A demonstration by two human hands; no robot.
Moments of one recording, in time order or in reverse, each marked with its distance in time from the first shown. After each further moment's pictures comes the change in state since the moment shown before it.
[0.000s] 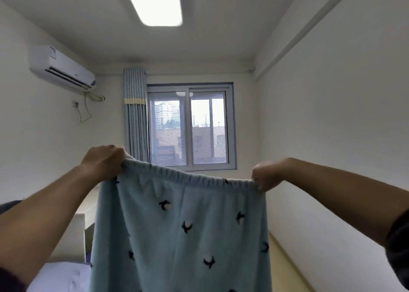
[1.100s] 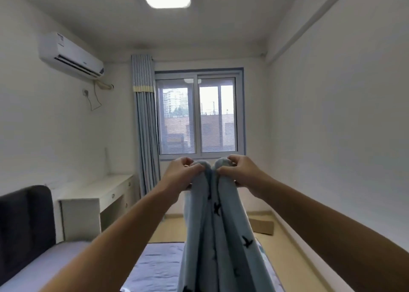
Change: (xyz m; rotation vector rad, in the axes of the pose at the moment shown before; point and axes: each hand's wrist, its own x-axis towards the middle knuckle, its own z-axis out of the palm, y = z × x) left_hand -0.035 0.146 0.010 -1.595 -0.190 -0.261; right_hand 0.015 -0.106 0.004 1.557 0.480 -0.095
